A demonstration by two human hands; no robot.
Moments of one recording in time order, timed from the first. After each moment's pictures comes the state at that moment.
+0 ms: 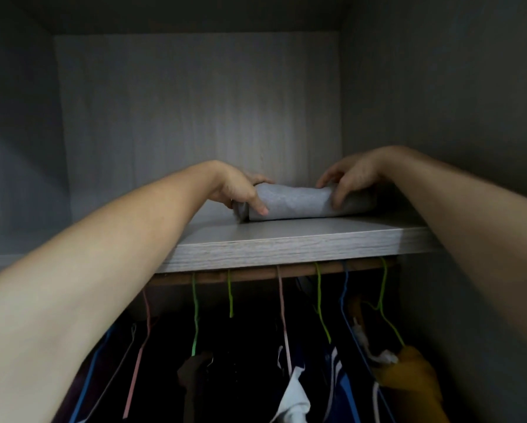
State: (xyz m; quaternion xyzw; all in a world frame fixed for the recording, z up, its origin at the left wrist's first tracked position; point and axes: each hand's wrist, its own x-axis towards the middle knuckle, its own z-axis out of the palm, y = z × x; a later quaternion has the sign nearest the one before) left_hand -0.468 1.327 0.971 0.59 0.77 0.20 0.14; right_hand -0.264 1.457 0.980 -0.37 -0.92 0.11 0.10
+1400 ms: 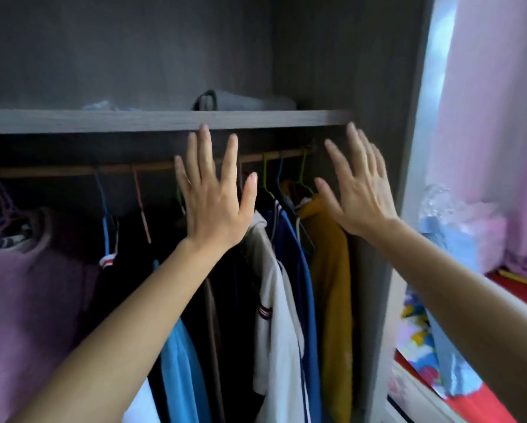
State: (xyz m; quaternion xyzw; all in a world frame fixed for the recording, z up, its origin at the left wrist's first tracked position) left_hand -0.377 1.129 0.716 0.58 0.56 0.42 -0.41; right_hand -0.133 1.215 0.715 -0.40 -0.74 -0.32 0.44
